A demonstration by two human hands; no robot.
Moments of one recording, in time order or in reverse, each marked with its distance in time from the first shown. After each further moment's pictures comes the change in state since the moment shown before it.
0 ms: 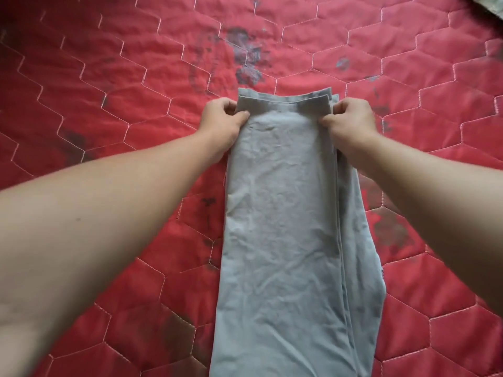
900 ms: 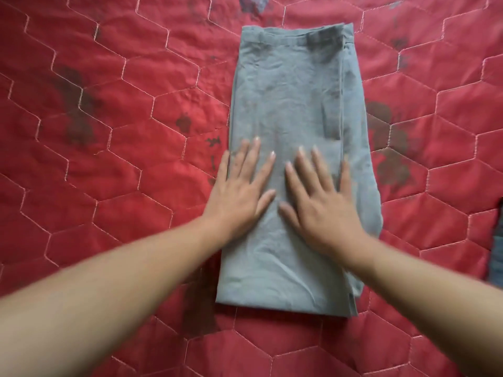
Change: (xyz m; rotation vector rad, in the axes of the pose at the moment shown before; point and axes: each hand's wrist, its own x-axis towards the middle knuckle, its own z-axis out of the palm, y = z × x) left_hand -0.209 -0.109 0.014 1.058 -0.243 0.541; right_hand -0.213 0.126 0.026 -0.944 -0.158 -0.729
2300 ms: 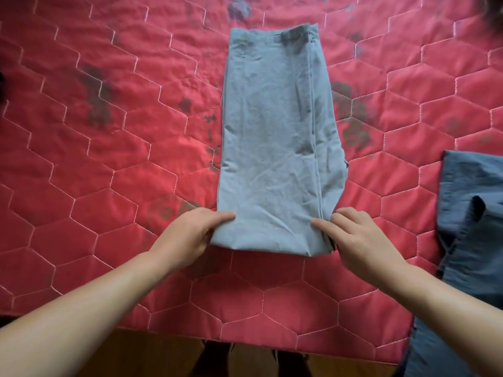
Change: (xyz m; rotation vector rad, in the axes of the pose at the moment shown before) left_hand -0.166 -0.008 -0.042 -0.446 -0.124 0.076; right_hand -0.173 0.030 -0.036 0.229 0.012 -0.218
